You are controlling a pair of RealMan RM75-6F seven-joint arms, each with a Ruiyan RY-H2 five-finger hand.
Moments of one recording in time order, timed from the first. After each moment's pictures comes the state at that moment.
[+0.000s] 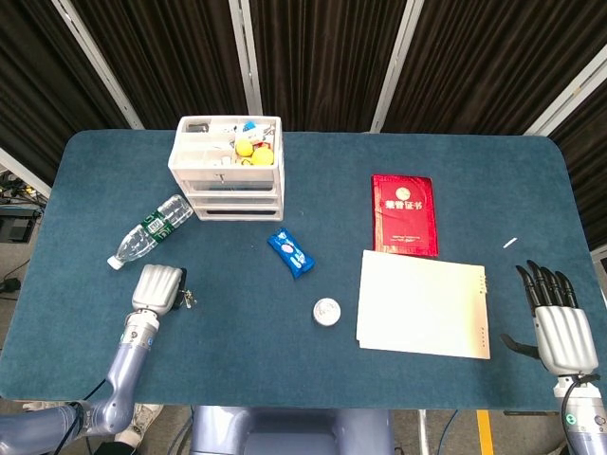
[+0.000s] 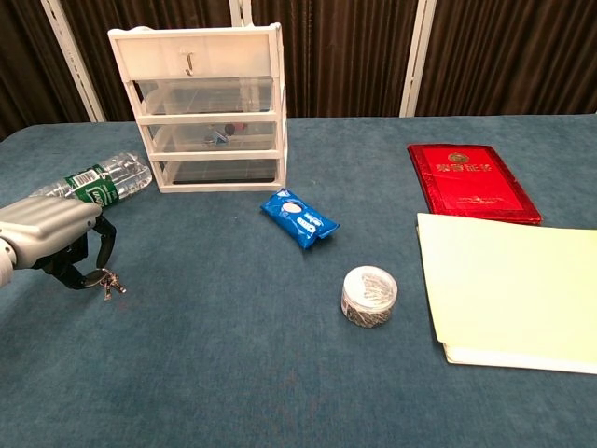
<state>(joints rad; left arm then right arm) -0.57 -1.65 -0.11 -1.40 0.94 1.10 0.70 0.11 -1.14 0.08 -1.62 -1.46 1.45 -0.11</state>
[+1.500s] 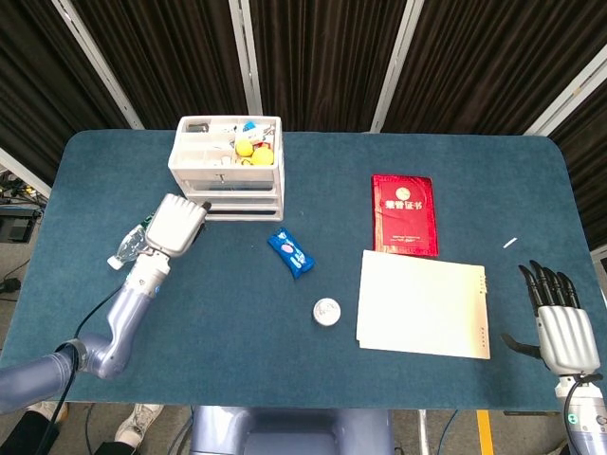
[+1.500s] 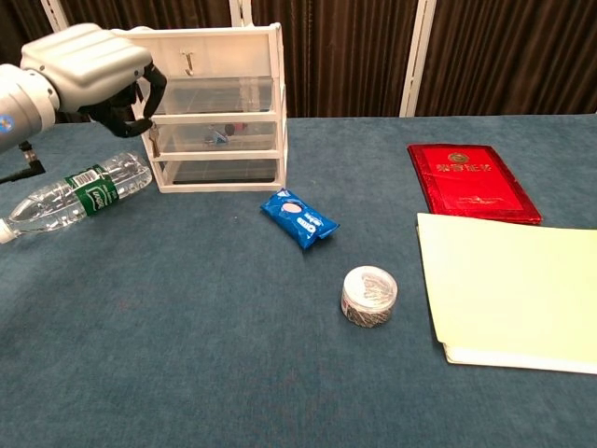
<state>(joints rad) -0.79 -1.52 -0.23 -1.30 1.23 1.08 0.64 0.10 -1.14 0.09 -1.64 -1.44 1.44 -0.09</state>
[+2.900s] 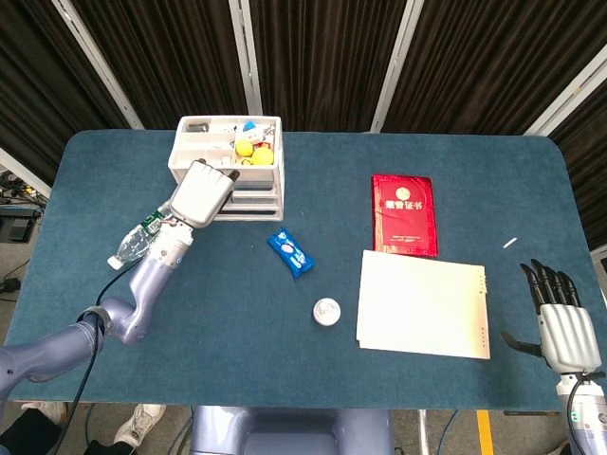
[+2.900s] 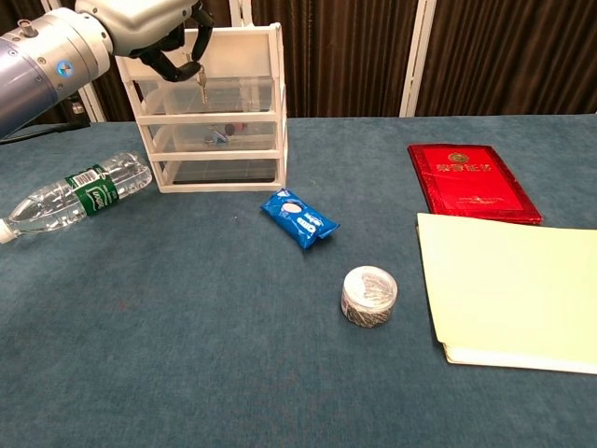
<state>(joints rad) -0.95 -1.60 -0.27 -1.08 1.33 1.09 0.48 0.11 -1.12 0.09 -1.65 -1.42 1.42 -0.05</state>
